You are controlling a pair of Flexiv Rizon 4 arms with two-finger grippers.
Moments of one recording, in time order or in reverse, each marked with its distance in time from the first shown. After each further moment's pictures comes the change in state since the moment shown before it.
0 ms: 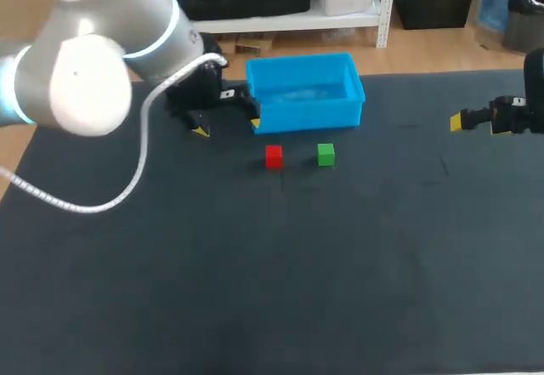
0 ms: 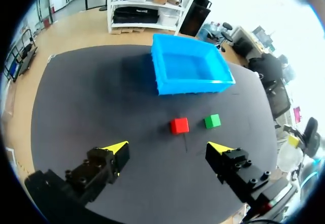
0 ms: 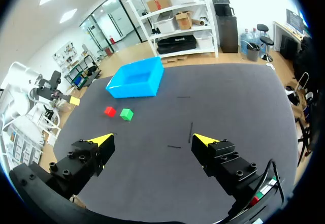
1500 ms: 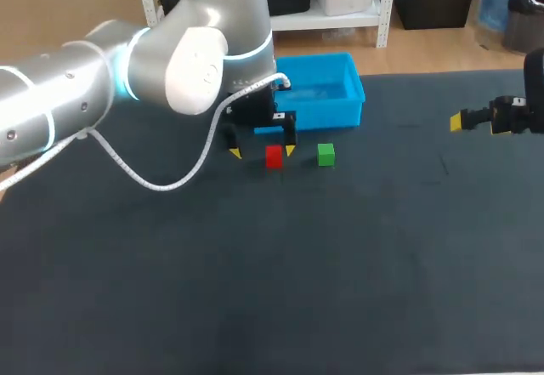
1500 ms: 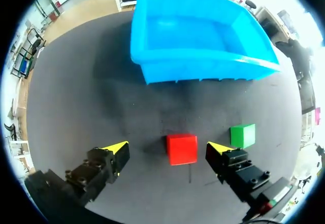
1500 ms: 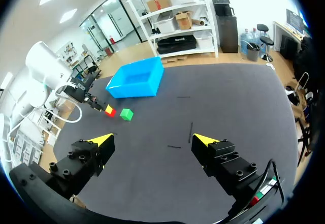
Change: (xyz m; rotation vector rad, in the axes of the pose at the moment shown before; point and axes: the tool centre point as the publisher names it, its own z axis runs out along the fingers) left arm -0.004 -0.017 0.114 -0.185 0.208 -0.027; right arm 0.000 0.000 0.000 0.000 0.000 0.000
